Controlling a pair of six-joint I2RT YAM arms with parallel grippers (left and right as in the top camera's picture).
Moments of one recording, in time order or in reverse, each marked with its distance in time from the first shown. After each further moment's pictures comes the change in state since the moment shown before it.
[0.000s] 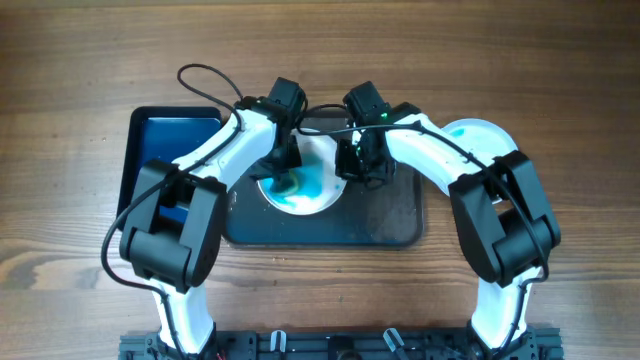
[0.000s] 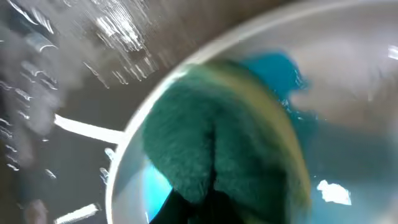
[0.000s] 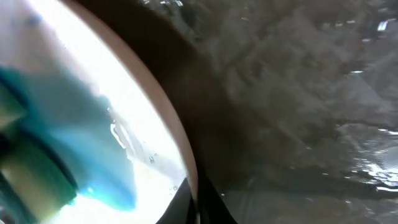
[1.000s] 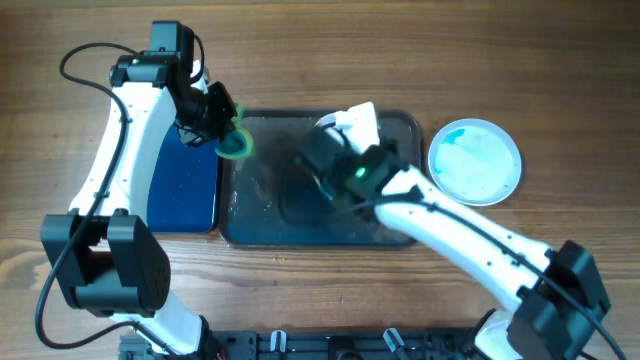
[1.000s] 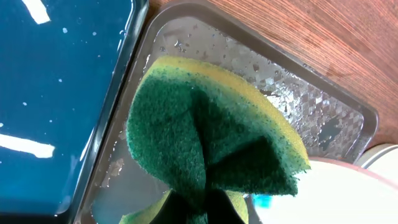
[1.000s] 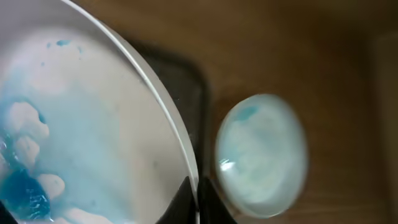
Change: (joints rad) left arm 0.357 -0.187 0.226 -0.230 0.297 0.094; right arm 0.365 -0.368 -0.006 -0.281 1.110 -0.078
